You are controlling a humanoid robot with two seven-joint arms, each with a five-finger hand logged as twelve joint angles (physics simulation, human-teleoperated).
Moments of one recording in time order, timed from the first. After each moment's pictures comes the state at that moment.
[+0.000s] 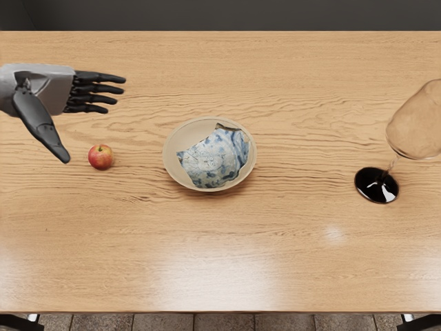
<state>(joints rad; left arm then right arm) -1.44 1.13 -0.01 -1.48 0.10 -0.61 0.22 -0.05 0.00 0.09 0.13 -0.09 0.23 -0.41</state>
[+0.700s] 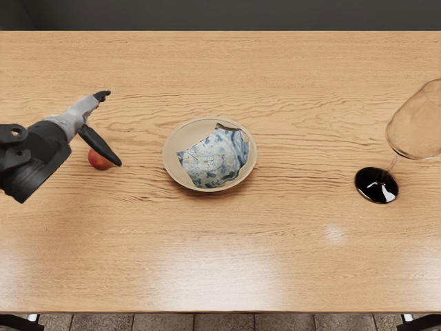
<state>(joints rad) -1.27 0.70 0.21 -1.46 0.51 0.54 0.28 -0.05 0.00 0.09 0.14 -0.09 0.23 -0.41</state>
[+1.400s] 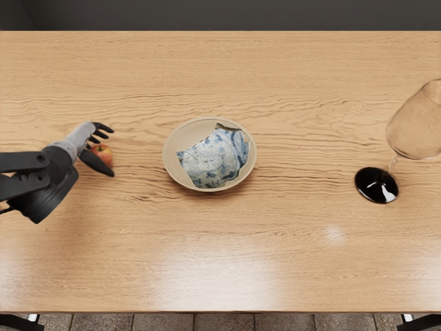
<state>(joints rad) -1.20 0.60 0.30 -1.34 0.53 0.61 0.29 -0.05 0.00 0.09 0.14 -0.09 0.23 -0.41</state>
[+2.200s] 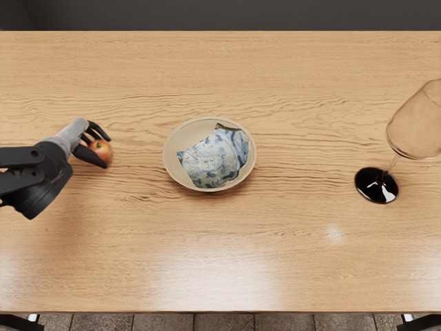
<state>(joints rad) -1.24 0.63 0.33 -1.36 0.53 0.61 0.32 -0.05 0.00 0.09 0.14 -0.09 0.23 -0.41</state>
